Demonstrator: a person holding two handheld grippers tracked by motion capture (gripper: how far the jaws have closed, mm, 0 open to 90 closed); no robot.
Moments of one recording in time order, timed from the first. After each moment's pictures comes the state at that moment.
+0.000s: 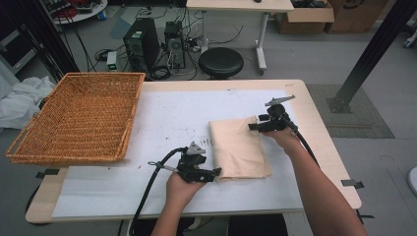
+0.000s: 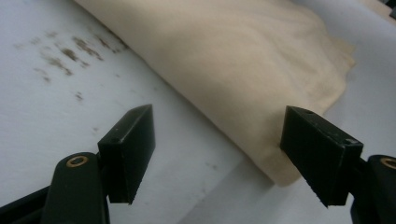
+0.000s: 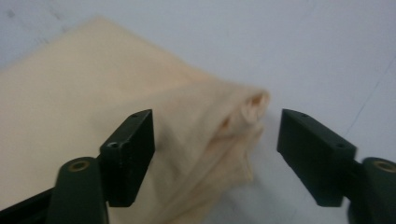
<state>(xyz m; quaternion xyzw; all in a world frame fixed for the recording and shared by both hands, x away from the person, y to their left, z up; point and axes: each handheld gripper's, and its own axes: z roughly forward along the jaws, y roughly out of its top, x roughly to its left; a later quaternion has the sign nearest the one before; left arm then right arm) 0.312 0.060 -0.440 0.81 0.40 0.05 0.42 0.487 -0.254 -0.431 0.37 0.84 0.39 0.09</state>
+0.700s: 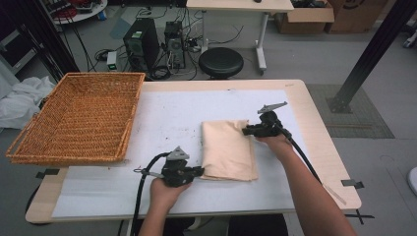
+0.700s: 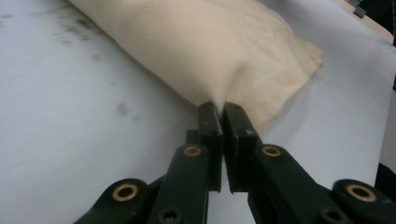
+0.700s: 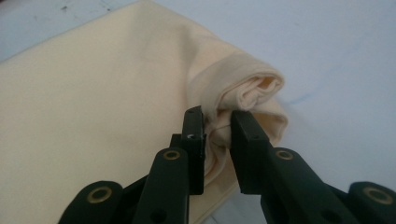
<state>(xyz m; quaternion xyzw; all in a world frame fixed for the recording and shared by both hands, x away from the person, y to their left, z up) 0.297 0.119 -0.435 0.81 0.39 0.04 0.44 0.467 -0.225 -0.439 0.34 0.84 0.42 0.05</state>
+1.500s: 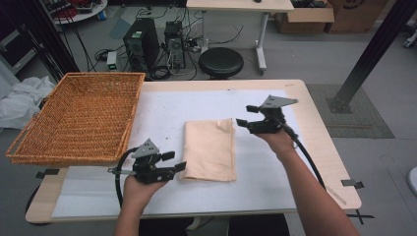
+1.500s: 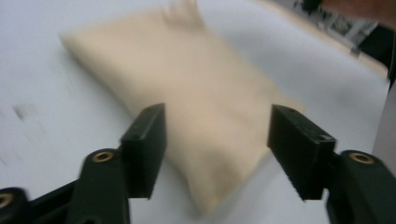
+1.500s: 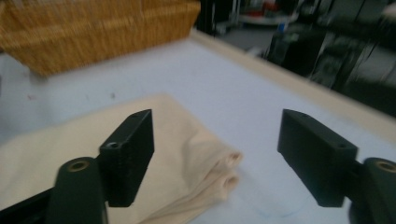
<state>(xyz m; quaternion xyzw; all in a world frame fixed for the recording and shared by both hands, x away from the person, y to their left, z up) 0.289 0.169 -0.383 0.76 0.37 0.12 0.52 0.430 -0.219 -0.371 0.25 0.79 0.54 0.17</state>
